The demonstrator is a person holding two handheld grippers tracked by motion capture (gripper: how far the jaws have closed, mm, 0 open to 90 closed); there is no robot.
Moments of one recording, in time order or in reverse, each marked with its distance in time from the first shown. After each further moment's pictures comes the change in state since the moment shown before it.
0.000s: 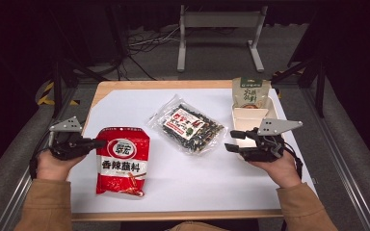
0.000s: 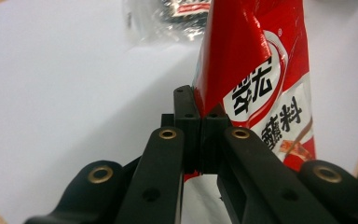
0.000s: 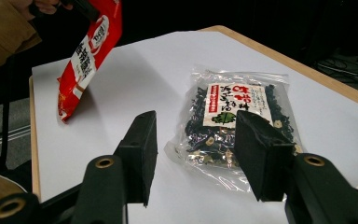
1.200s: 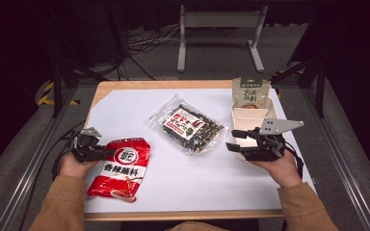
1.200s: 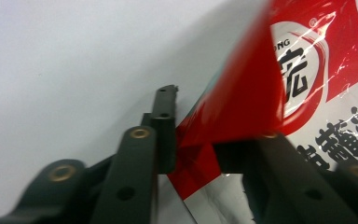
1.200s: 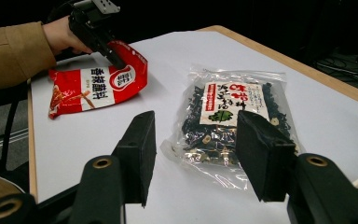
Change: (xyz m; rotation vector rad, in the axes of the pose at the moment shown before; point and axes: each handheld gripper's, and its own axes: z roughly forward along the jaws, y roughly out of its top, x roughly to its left) left arm 0.047 -0.050 0.088 0.182 0.074 -0.141; right arm -0.005 -0.004 -0.001 -0.006 -0.001 0.011
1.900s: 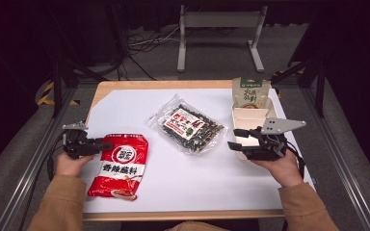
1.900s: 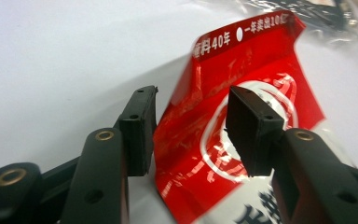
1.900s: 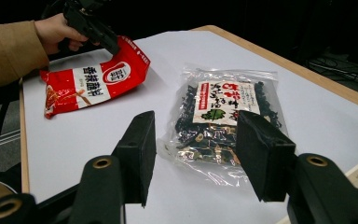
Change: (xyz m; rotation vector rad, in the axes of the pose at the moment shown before) left arm 0.024 -0.006 -0.017 -0.189 -0.139 -0.145; right arm -0.002 0.000 -0.004 -0.003 -0.023 0.002
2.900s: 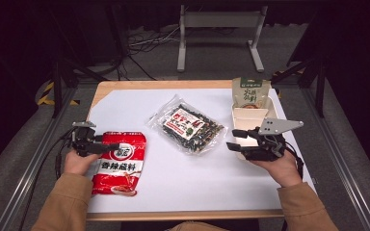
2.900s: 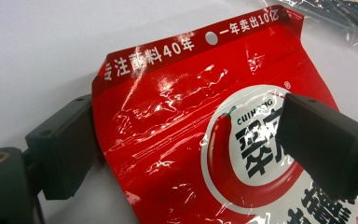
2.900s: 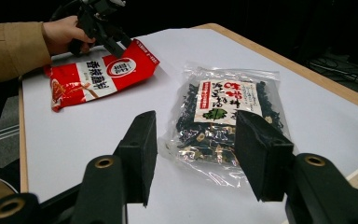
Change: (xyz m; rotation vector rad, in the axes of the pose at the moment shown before) left arm 0.013 0.004 0.030 0.025 -0.005 -0.035; right arm 0.002 0.001 0.003 0.014 -0.001 -0.016
